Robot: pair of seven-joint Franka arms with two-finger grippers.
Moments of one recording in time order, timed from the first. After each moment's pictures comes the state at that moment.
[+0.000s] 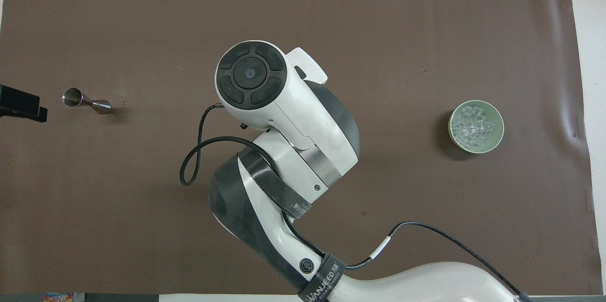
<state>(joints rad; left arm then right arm) -0.05 -0.02 0.01 -1.50 0.00 1.41 0.00 0.72 0.49 -0.06 -1.21 -0.01 1.73 0.75</state>
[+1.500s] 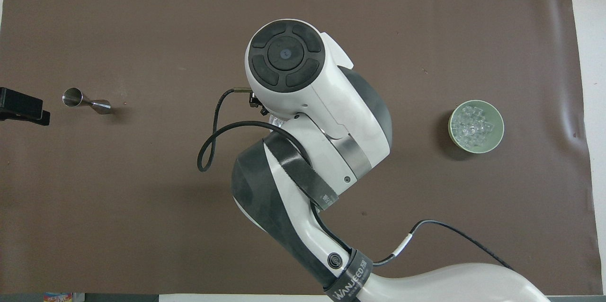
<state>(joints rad) -0.04 -0.02 0.01 -1.52 -0.01 1.41 0.00 0.67 0.44 -0.06 -1.23 -0.01 1.73 0.74</state>
